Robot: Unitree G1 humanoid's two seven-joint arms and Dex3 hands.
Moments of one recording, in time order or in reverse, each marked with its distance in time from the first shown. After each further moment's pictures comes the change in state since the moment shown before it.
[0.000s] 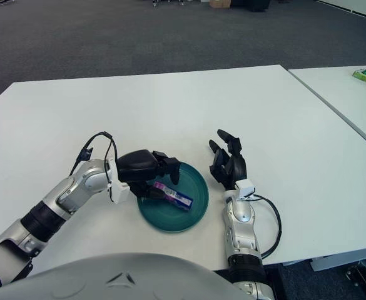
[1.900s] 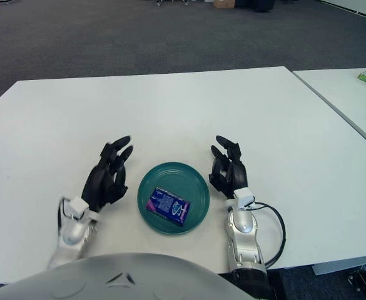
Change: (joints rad) left arm 0.749 -0.475 0.348 -0.118 -0.525 0.135 0.482; right arm 0.170 -0.031 0.066 -0.165 -0.091 0.002 -0.035
